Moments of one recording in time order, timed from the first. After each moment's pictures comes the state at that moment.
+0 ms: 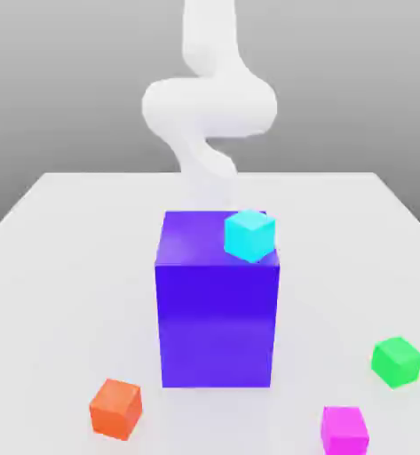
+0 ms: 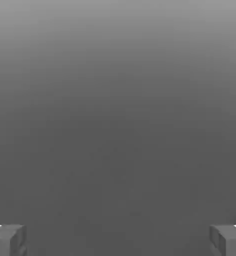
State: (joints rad) arm 0.07 -0.71 -0.04 -2.30 0.03 2.32 0.69
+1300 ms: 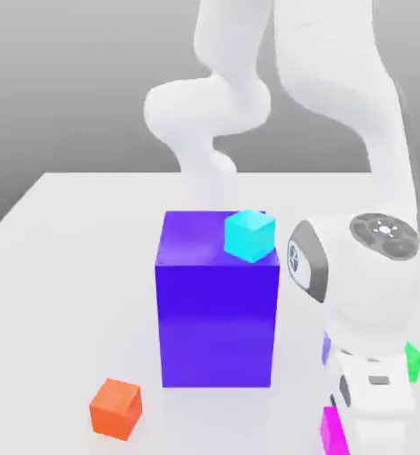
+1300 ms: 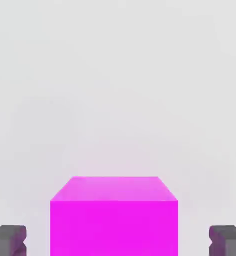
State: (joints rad) arm 0.47 0.47 -0.10 -2.33 0.14 2.80 -0.52
